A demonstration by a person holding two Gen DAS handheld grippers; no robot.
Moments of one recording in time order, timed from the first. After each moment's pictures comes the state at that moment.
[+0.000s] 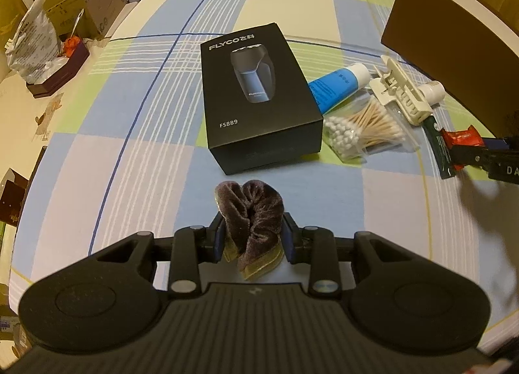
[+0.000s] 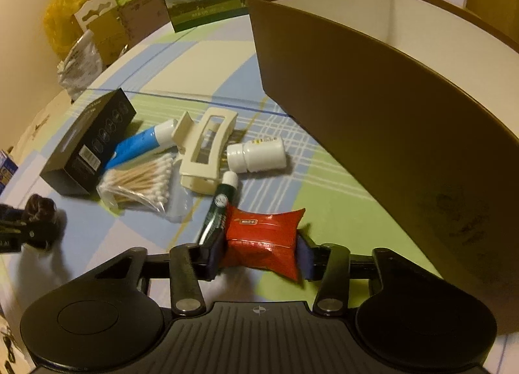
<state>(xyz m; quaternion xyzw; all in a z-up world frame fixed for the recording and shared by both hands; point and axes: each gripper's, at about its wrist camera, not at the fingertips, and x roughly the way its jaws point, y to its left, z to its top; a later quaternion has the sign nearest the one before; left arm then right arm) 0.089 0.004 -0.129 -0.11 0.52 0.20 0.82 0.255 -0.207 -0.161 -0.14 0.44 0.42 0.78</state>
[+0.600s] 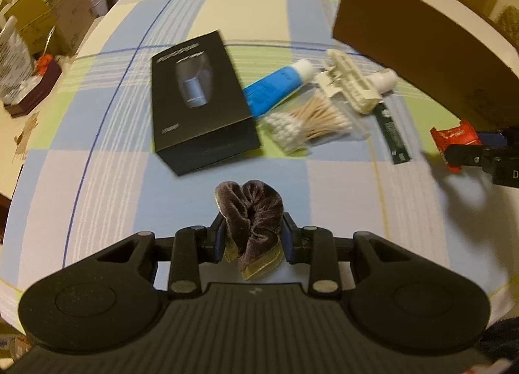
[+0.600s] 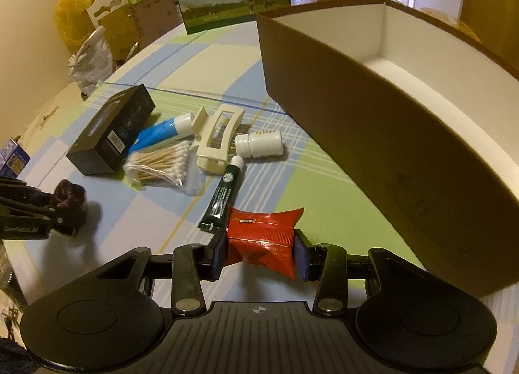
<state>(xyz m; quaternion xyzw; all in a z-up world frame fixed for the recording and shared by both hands) 0.094 -0.030 -0.118 -0.09 0.51 0.14 0.84 0.229 -0.241 -0.127 -0.15 0.44 0.42 0.78</state>
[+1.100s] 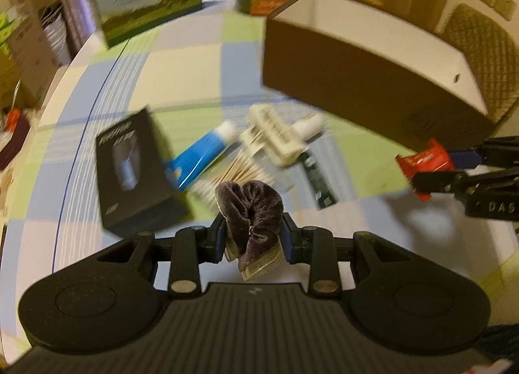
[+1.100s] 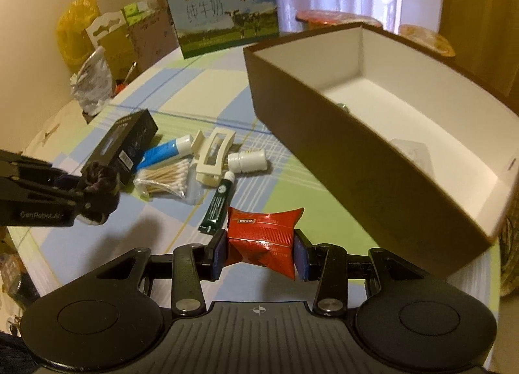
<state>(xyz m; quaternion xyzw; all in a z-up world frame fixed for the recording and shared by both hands) 0.125 -0.073 -0.072 -0.06 0.47 0.07 0.88 0.220 -0.276 -0.089 -0.13 0.41 0.42 0.80</state>
